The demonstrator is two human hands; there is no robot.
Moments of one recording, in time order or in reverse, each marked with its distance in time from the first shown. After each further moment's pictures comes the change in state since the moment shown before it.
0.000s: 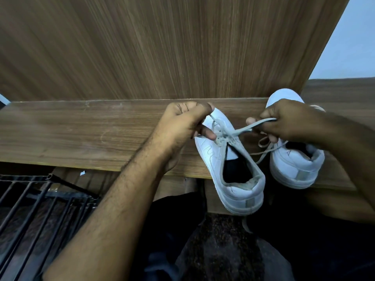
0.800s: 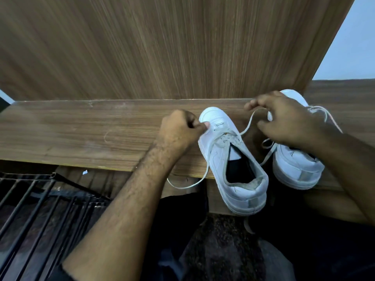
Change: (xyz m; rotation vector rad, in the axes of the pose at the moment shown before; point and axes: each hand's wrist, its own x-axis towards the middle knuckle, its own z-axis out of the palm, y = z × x) left_hand 0.019 -0.025 -0.014 0.760 0.184 -0.114; right_hand 0.005 -0.008 0.020 0.042 0.276 -0.133
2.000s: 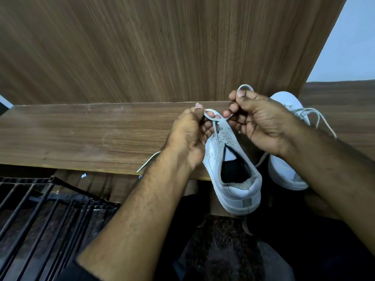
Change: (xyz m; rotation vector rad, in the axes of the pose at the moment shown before) left_hand -0.003 0.039 0.027 -1.394 -0.092 -0.358; right_hand 0.012 -0.027 0.021 1.336 -0.149 0.213
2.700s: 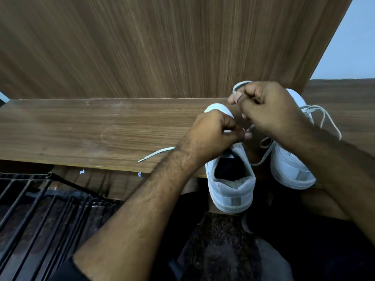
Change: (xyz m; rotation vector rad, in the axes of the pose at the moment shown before) left_hand -0.006 -0.007 -0.007 1.341 -0.368 0.581; right_hand -0.006 -0.008 -0.005 -0.986 0.166 -0.411
